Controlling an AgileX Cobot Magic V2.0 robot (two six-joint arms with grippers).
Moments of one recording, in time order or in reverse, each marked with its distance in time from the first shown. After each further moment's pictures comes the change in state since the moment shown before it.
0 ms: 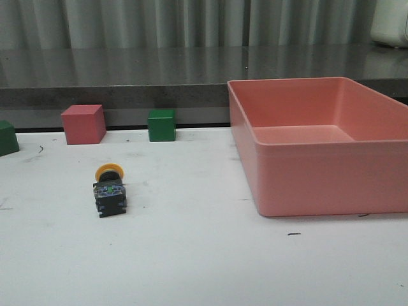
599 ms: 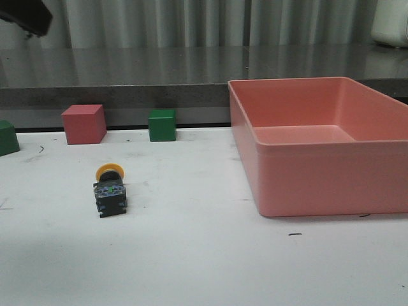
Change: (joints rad) left arm -0.329 0.664 -0.445 -0.063 0.282 0.000; right arm 0.000 0.000 0.000 0.000 -0.003 0.000
